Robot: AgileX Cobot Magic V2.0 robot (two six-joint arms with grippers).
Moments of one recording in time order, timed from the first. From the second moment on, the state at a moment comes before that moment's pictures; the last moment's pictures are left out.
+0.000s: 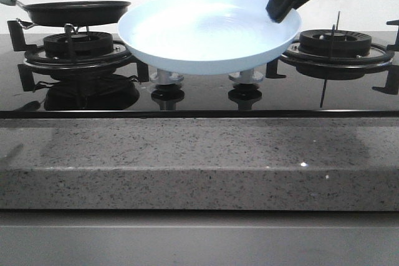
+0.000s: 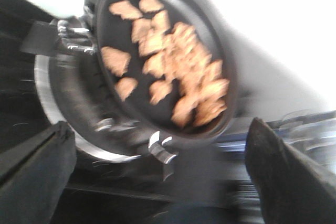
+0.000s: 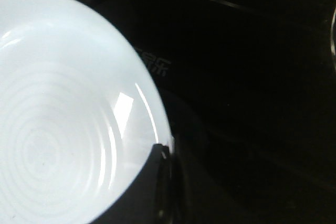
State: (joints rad) left arm 0.19 1.58 -1.34 -0.96 0.83 0.23; right arm 0.30 1.56 -1.35 0.38 0.79 -0.19
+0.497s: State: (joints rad) left arm 0.38 1.77 -1.41 -1.25 0.89 0.34; right arm 0.30 1.56 -1.35 0.38 0.79 -0.19
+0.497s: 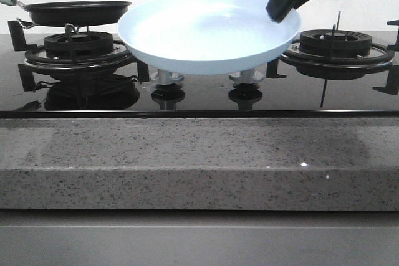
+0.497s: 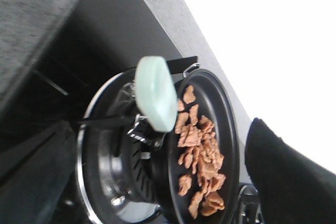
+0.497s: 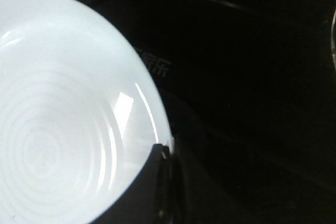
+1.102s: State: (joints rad) left arm 0.35 1.92 -1.53 -1.32 0.91 0.34; right arm 0.30 1.56 -1.35 0.38 0.79 -0.19
